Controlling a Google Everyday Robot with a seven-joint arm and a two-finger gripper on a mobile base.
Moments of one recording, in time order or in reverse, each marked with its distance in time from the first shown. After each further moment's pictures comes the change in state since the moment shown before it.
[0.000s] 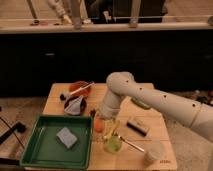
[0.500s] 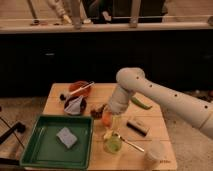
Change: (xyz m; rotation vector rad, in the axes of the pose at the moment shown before) arm 0.039 -0.006 -0.035 0.069 0.040 0.079
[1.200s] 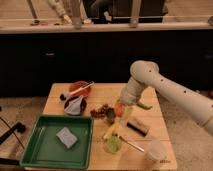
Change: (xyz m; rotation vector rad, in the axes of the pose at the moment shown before) arm 0.071 -0.016 -0.032 0.061 0.014 0.105
